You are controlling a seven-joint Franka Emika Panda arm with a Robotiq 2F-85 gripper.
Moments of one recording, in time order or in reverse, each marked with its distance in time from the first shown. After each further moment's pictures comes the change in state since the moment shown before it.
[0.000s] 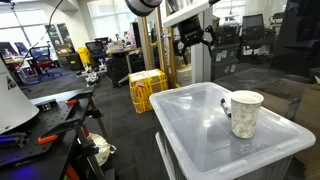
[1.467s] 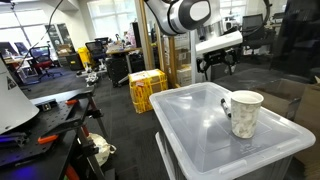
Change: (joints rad) arm -0.112 0.403 0.115 0.433 0.119 -0.005 -0.236
